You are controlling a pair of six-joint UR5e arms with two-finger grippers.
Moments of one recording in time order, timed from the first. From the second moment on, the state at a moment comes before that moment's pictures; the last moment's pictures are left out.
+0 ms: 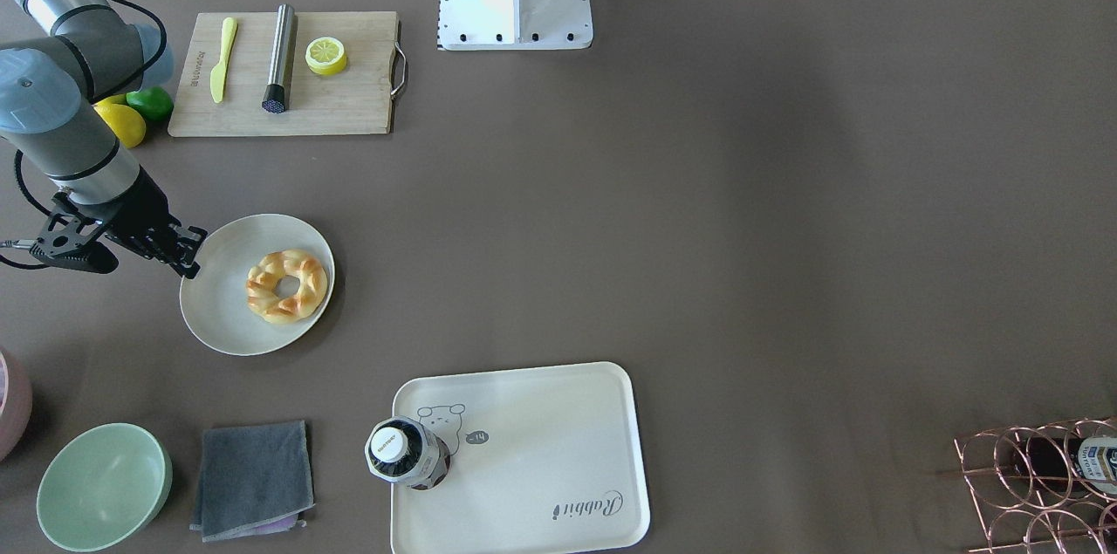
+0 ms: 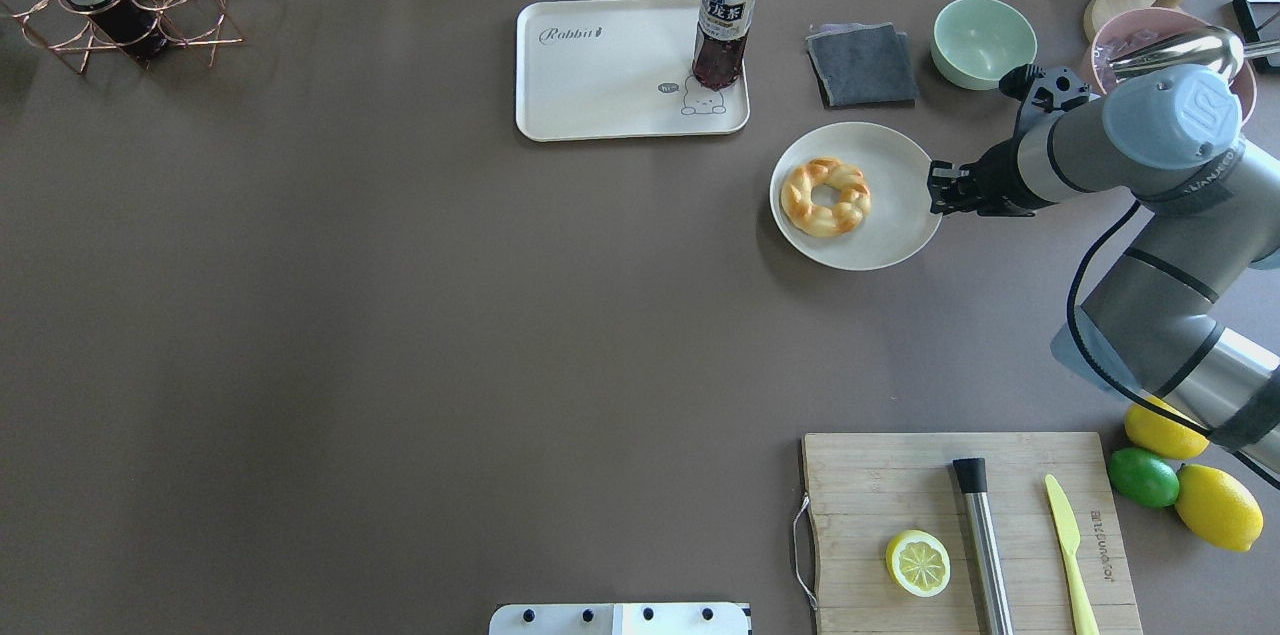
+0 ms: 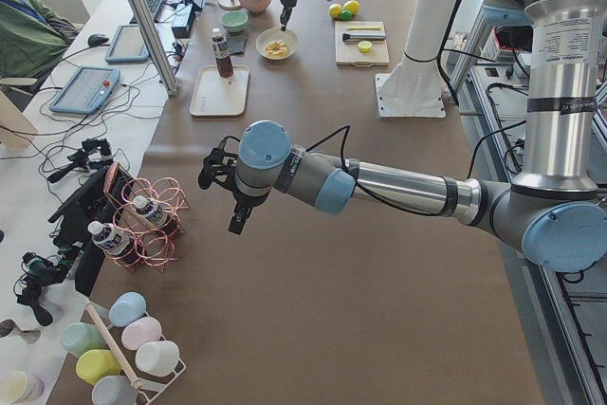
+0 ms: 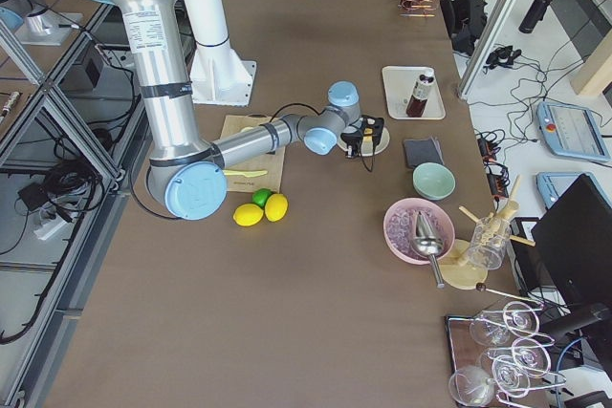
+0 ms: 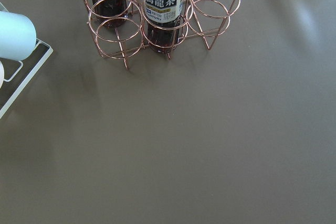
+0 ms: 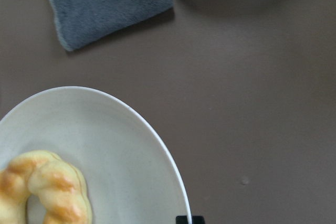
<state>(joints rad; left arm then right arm) -1.60 -1.54 -1.77 -1.85 -2.48 -0.10 0.84 -1.36 1.64 -0.99 1.99 1.28</state>
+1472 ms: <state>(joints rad) -1.35 -1.68 -1.78 -2.11 -2.50 -0.76 0.40 -0.68 1.73 -1.53 1.66 1.50</state>
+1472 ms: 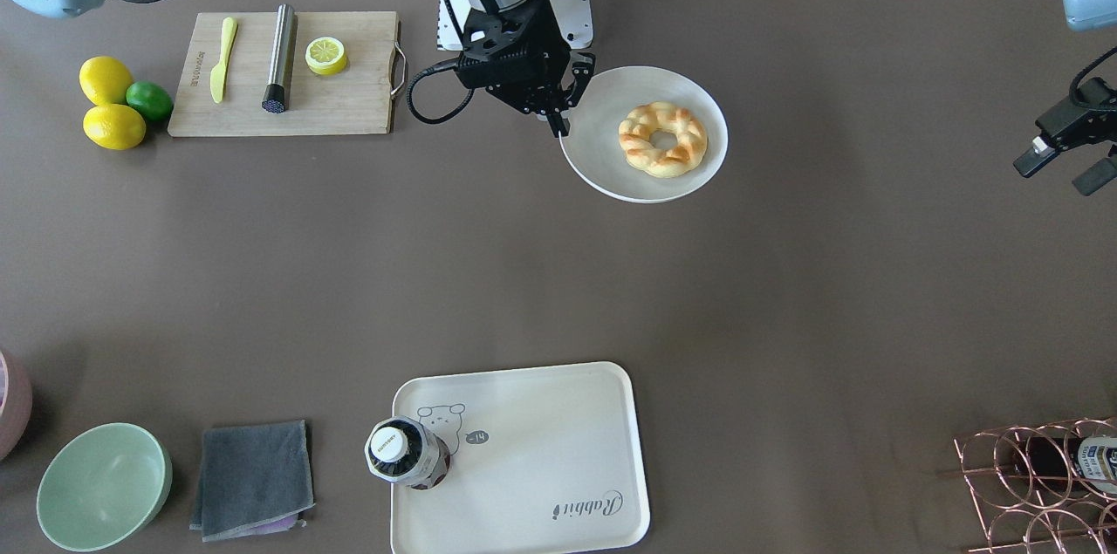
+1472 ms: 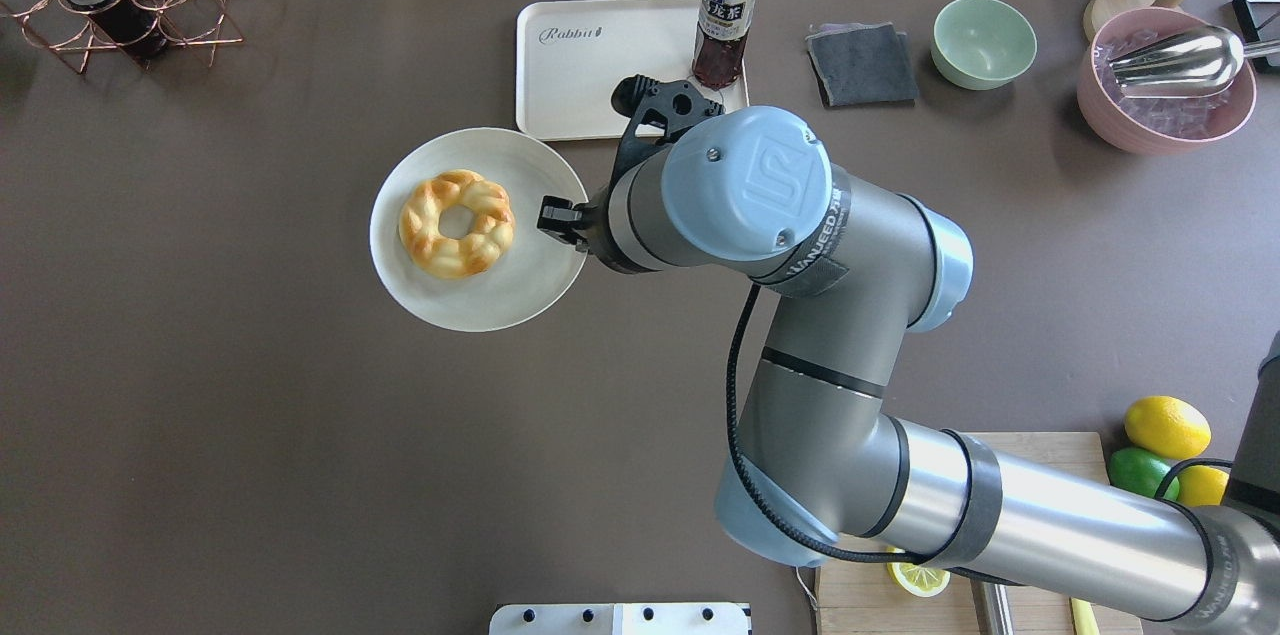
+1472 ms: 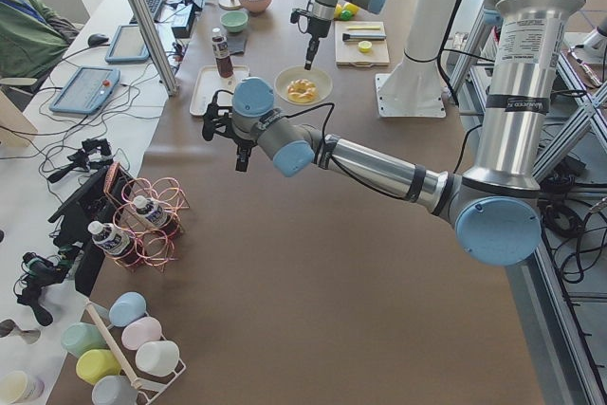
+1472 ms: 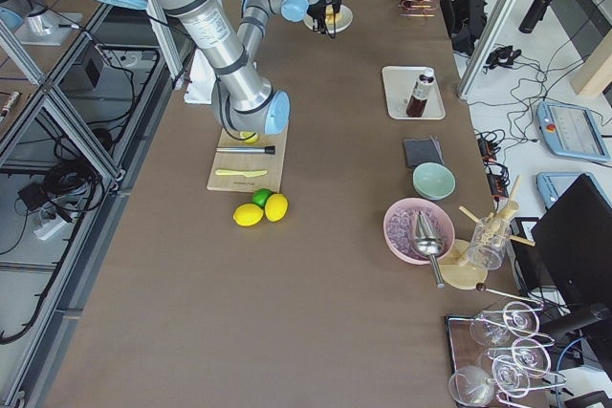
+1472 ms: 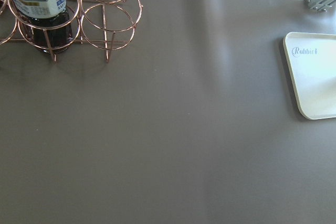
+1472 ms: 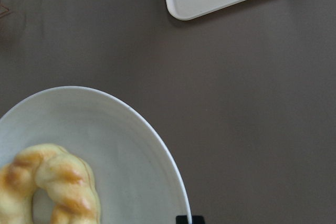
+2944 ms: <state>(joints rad) -1.16 -1.61 -1.89 -2.18 -2.38 -0.92 0.41 -0.36 1.39 -1.57 1.56 1.67</state>
